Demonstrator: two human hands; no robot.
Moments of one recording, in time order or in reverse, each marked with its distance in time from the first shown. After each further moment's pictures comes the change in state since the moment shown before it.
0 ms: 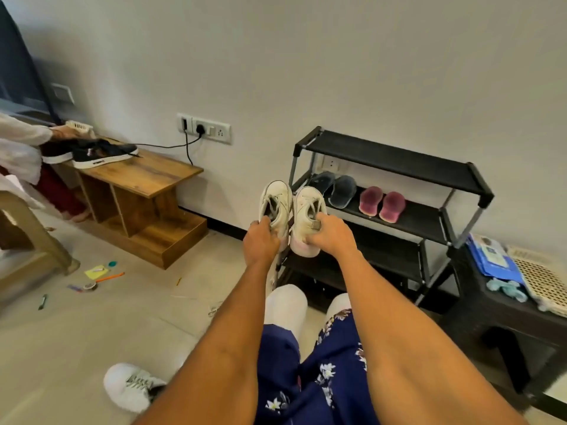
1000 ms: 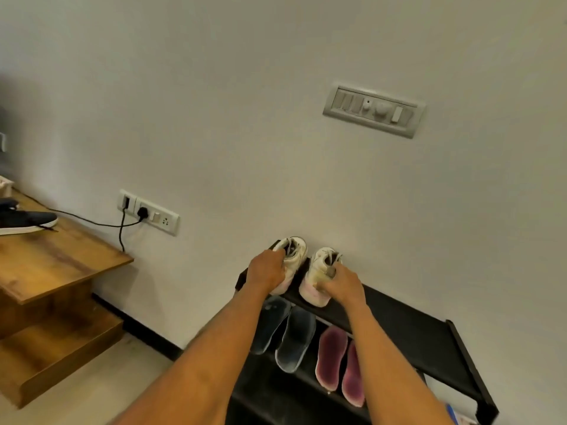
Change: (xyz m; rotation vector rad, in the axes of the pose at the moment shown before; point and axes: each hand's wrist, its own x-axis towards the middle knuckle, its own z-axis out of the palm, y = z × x) left_hand 0.306 0.189 0.071 0.213 -0.089 0.354; right_hand 0.275 0.101 -0.160 0.009 0.155 0.152
